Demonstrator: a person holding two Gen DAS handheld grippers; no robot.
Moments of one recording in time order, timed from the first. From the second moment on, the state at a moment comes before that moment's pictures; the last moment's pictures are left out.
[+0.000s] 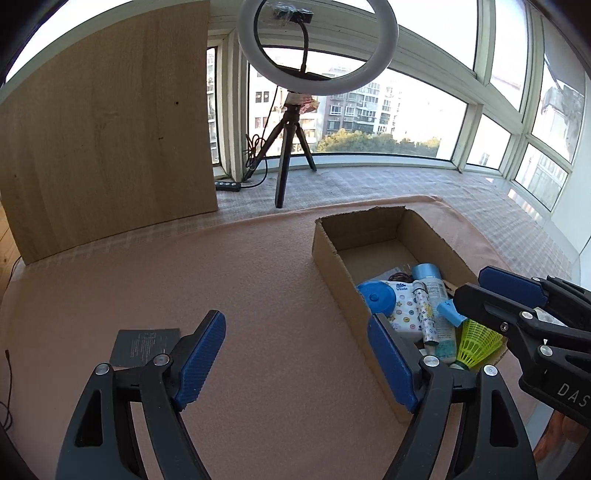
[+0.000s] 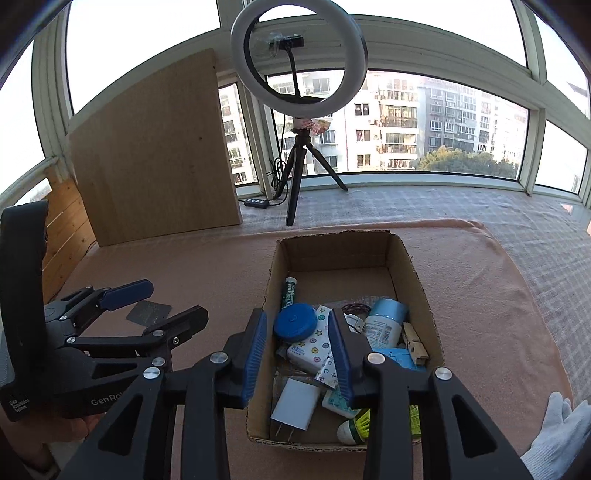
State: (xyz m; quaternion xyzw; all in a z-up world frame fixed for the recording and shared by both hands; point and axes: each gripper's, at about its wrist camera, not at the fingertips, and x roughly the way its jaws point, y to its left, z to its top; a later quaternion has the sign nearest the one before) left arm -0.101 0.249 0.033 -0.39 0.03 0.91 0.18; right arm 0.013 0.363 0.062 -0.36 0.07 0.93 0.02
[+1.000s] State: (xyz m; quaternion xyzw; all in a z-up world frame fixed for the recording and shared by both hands) left arm 0.025 -0.070 -0.019 -0.40 -0.09 0.91 -0.02; right arm -0.183 0.145 -0.060 -0.50 -0.33 0.67 -0.43
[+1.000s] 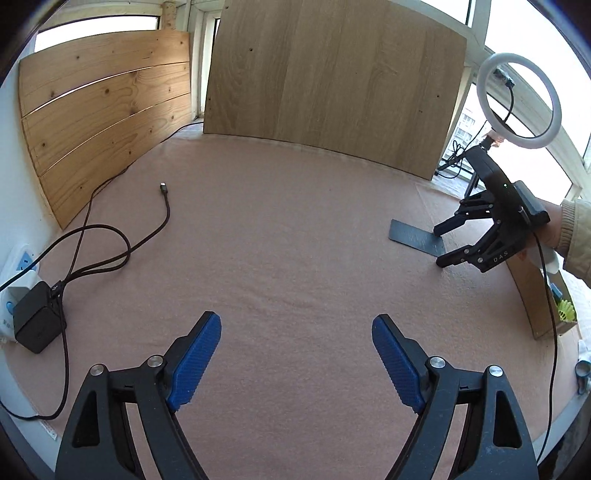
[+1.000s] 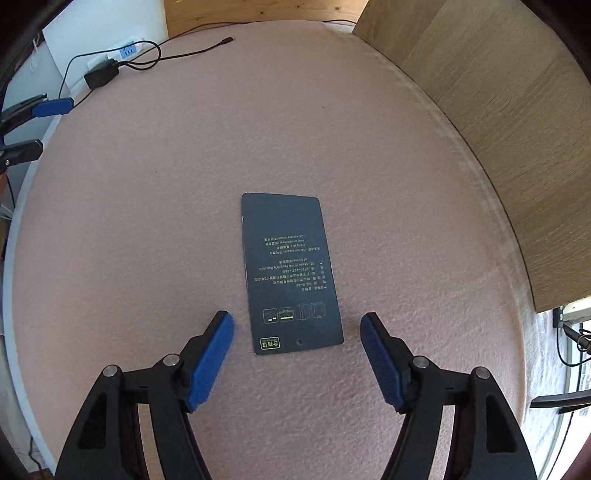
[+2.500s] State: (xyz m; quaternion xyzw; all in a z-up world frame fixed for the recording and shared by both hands) left arm 0.075 0.092 -0.063 -0.40 0.23 0.75 0.48; right arm 0.087 0.144 -0.044 -0.41 -0.44 0.57 -0.57
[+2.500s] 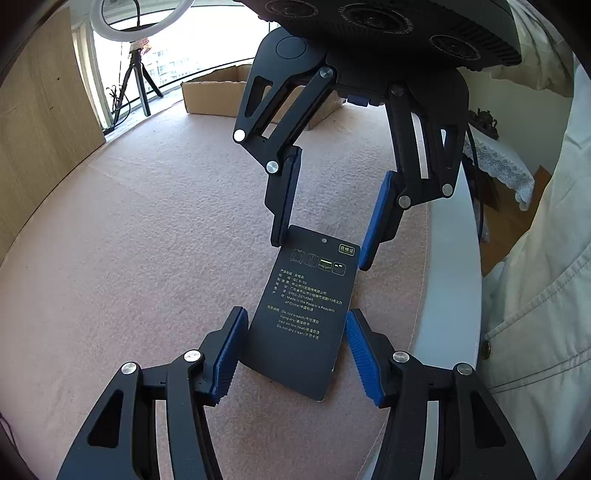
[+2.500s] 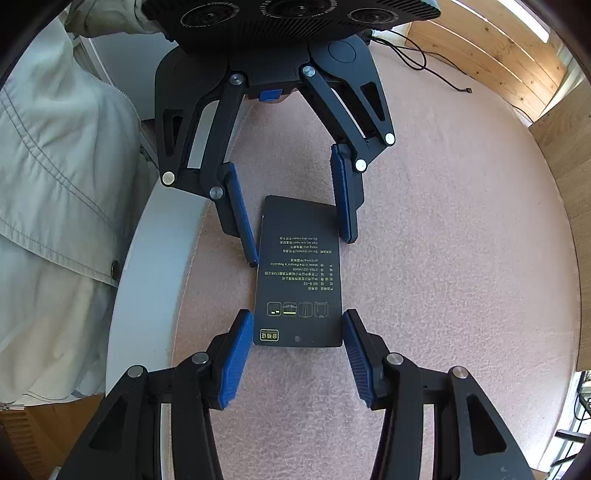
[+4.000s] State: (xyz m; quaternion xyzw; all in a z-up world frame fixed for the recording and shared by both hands) left arm -0.049 0.370 0.043 -0.27 0.38 0.69 0.55; right arm 0.053 0.380 0.052 -0.41 -0.44 0.70 -0.39
